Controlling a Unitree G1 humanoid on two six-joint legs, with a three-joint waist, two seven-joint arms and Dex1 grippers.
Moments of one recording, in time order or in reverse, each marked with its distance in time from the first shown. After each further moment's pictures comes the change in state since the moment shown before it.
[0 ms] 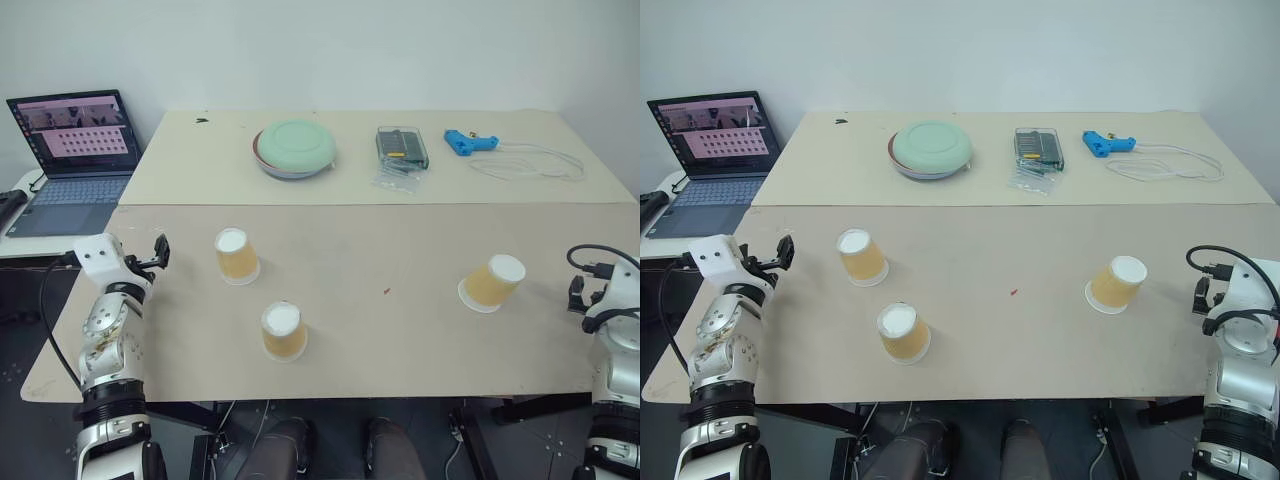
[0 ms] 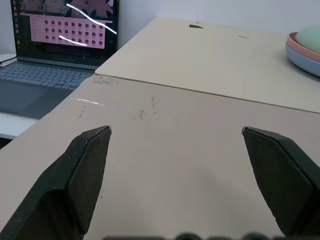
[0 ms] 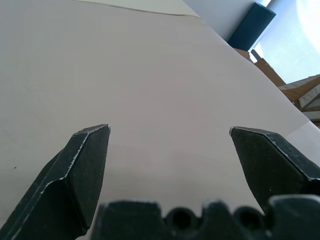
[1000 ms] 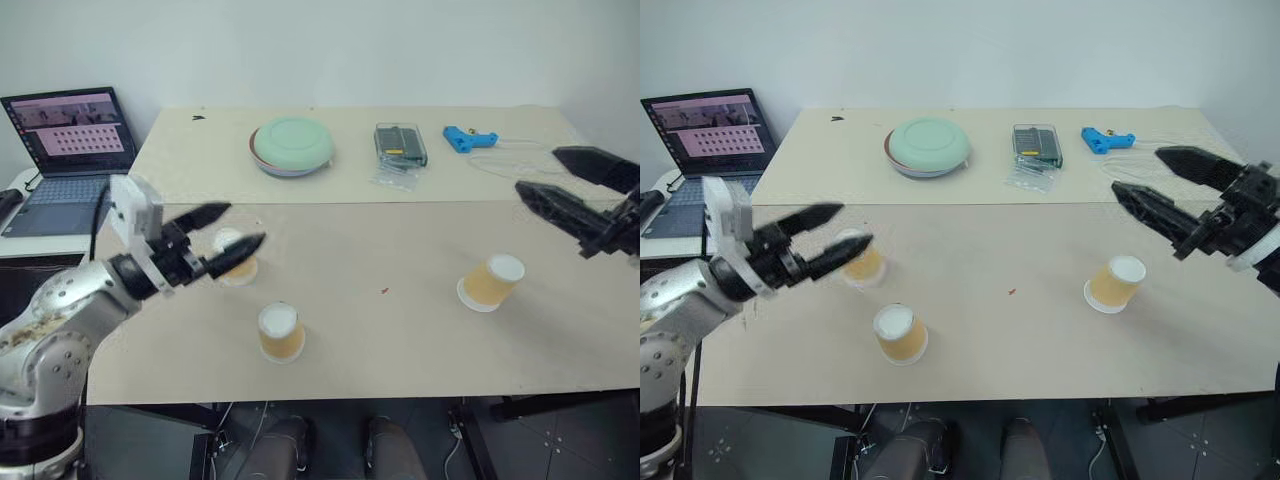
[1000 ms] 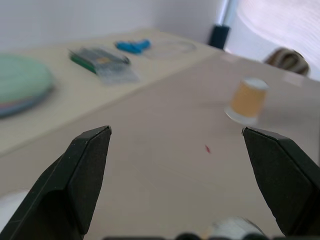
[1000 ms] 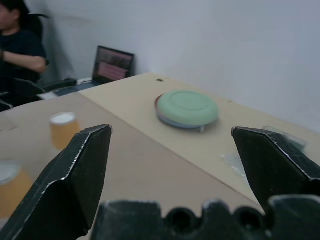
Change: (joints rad) left arm 0.188 0.364 -0.111 -0.891 -0.627 0.631 -0.454; right arm -0.016 -0.342 -0.137 -0.682 0.890 0.340 0.851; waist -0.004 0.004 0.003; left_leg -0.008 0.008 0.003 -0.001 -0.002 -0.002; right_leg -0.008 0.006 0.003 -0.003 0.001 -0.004
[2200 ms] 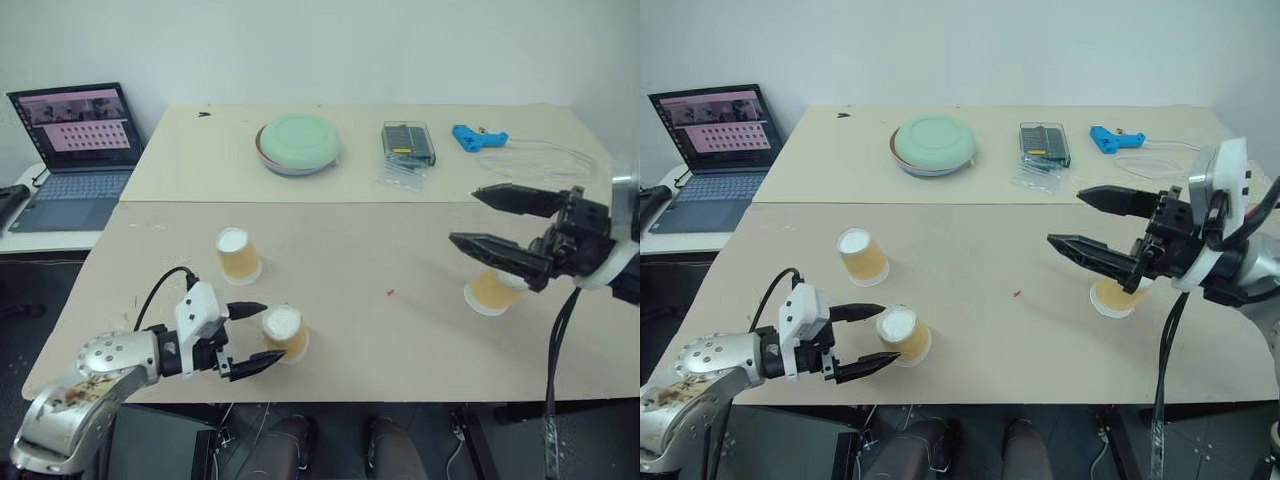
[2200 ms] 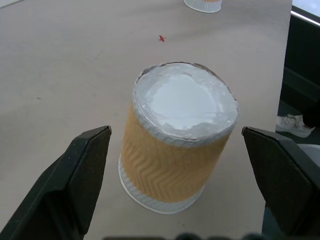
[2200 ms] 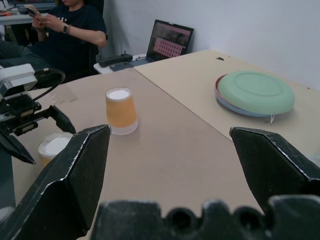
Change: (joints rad) left arm 0.219 0.025 -0.235 0.032 0.382 -0.244 -0.251; right arm 0.007 -0.016 0.169 -0.076 -0.006 0.020 0.044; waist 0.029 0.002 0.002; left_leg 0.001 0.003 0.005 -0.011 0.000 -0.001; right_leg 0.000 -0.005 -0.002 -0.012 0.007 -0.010
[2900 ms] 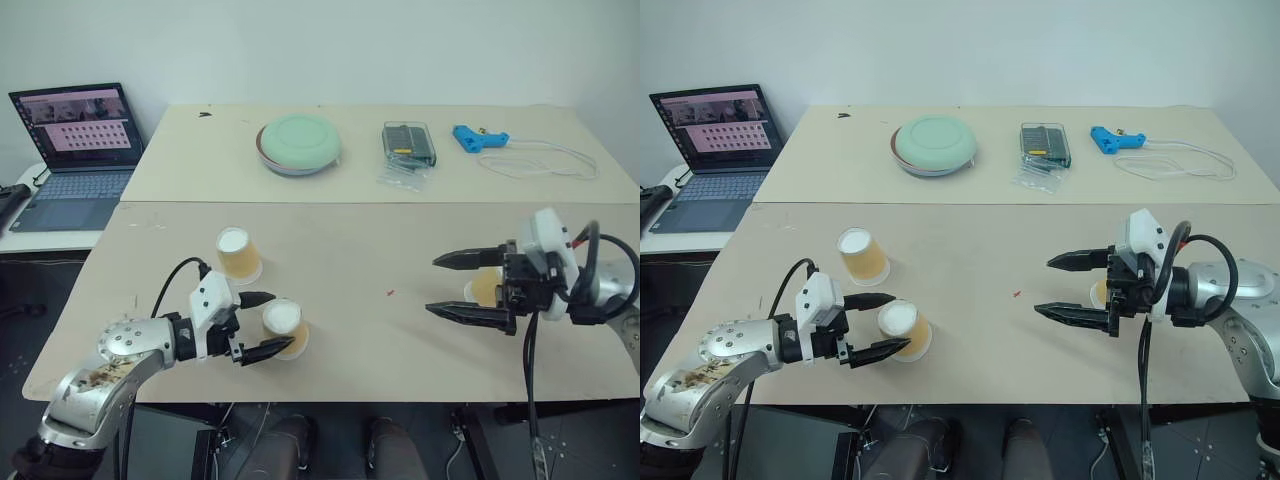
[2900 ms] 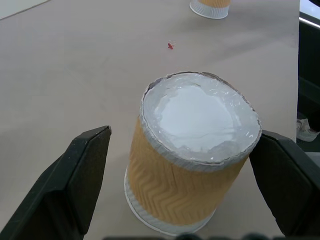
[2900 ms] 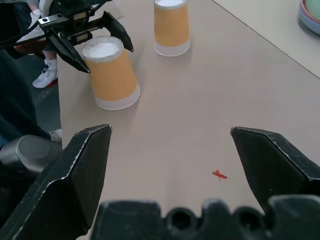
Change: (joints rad) left arm -0.099 -0.048 -0.064 0.077 0.049 -0.015 -0.002; right arm -0.017 -0.024 0.284 0.183 -0.277 -0.174 0.314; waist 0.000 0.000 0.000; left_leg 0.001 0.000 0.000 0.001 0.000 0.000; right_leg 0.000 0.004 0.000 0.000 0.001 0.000
